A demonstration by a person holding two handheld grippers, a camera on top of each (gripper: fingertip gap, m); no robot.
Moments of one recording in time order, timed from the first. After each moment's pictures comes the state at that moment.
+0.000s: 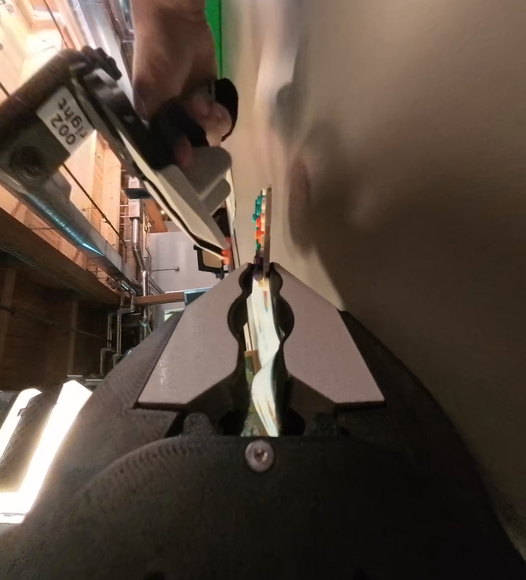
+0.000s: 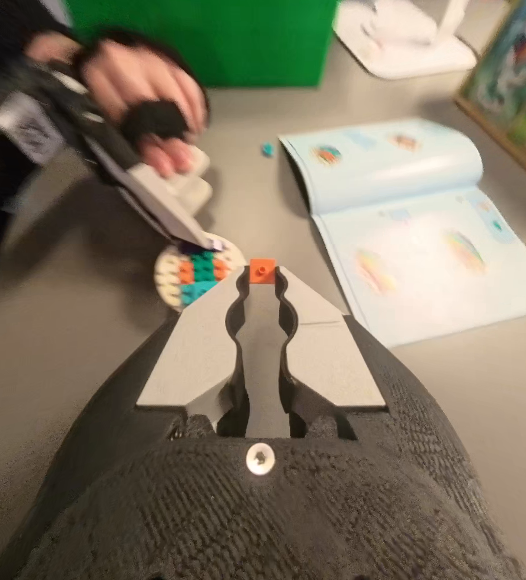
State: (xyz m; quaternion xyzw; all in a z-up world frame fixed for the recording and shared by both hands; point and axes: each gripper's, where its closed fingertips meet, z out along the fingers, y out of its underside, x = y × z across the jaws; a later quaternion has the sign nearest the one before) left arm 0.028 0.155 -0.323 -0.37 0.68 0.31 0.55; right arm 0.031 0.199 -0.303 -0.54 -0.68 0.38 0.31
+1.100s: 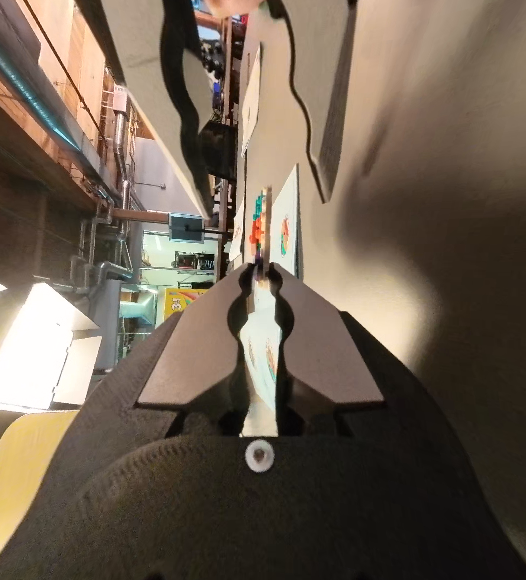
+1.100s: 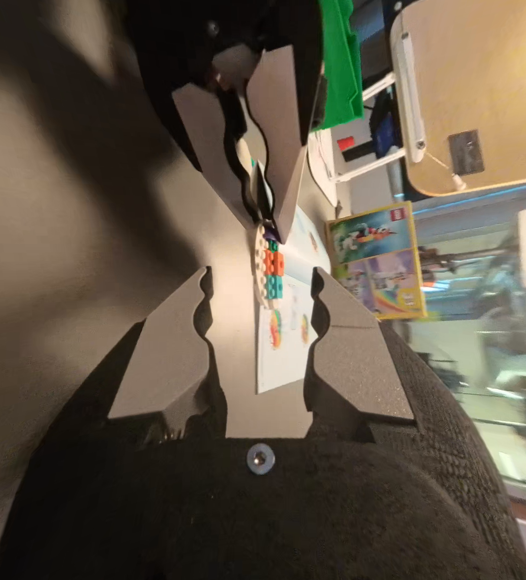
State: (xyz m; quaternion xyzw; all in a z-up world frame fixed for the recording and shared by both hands) left arm -0.016 0.189 -0.304 -0.50 0.58 0.33 0.55; right arm 0.004 0.182 -0.296 -0.27 -0.78 0.05 0.56
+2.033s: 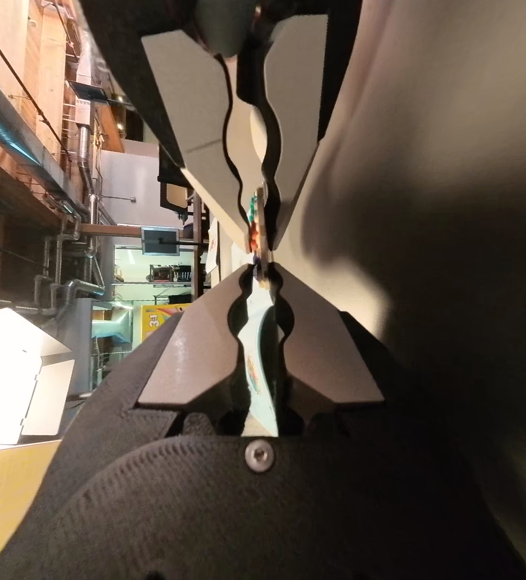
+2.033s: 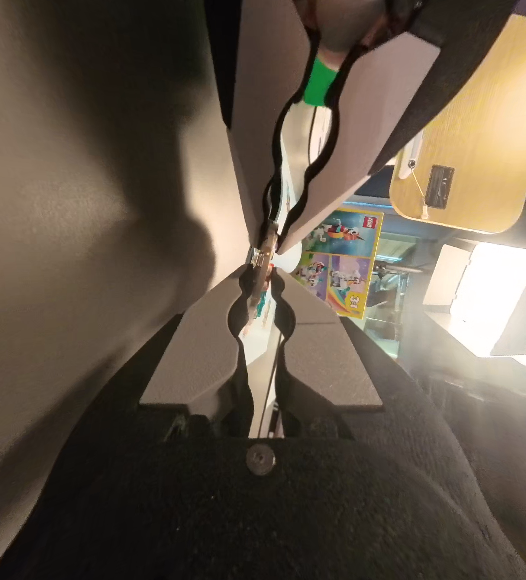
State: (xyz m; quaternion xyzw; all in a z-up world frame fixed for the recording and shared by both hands) left arm -0.003 0.180 -0.319 -0.50 0.62 0.29 0.53; right arm -0.006 0.187 -0.316 -0.18 -0.79 -0.15 0.57
